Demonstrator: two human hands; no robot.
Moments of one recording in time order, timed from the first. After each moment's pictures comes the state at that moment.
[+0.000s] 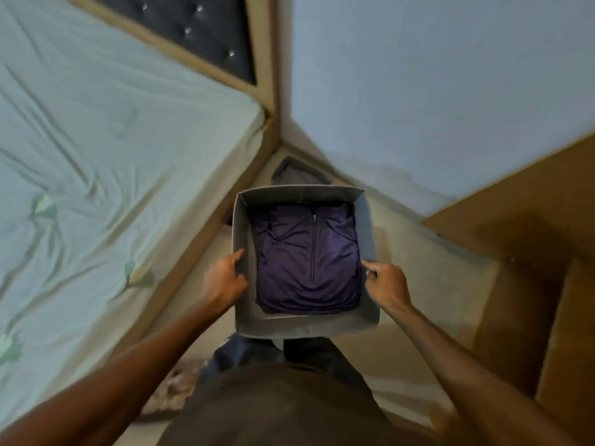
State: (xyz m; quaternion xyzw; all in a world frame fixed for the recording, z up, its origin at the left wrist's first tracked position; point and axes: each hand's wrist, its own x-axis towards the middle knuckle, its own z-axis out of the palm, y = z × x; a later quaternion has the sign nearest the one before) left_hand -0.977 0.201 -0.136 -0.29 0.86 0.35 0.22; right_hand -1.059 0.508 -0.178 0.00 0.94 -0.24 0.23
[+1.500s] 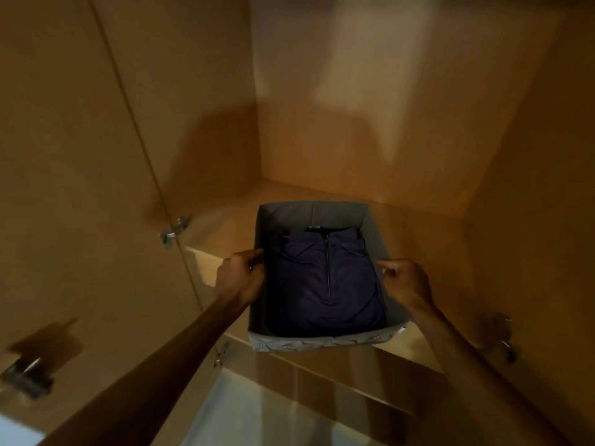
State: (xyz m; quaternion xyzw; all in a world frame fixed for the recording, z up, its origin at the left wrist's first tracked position) left_hand -1.155 0.995 0.075 0.56 0.72 0.36 0.18; right_hand -0.844 1.052 0.055 0.67 0.67 -0.18 -0.28
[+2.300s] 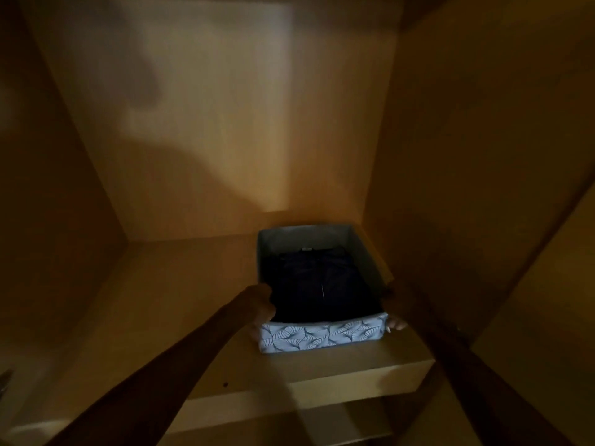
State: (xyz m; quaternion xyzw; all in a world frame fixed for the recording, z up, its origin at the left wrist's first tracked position) left_hand -1.037 1.245 0.059 0.78 0.54 -0.03 0.31; right_hand -0.748 1.131 0.046 0.86 0.40 -0.27 -0.17
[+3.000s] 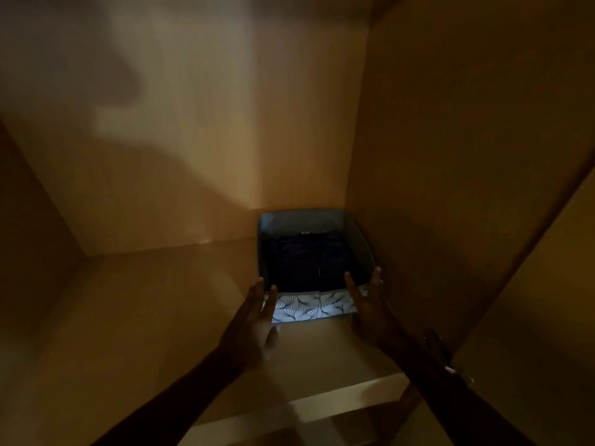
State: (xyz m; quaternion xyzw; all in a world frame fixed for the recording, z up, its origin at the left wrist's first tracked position) left_hand -1.009 1.240 -0.017 0.92 0.34 0.17 0.05; right_hand -0.754 1.132 0.017 0.81 0.56 -0.07 -0.14
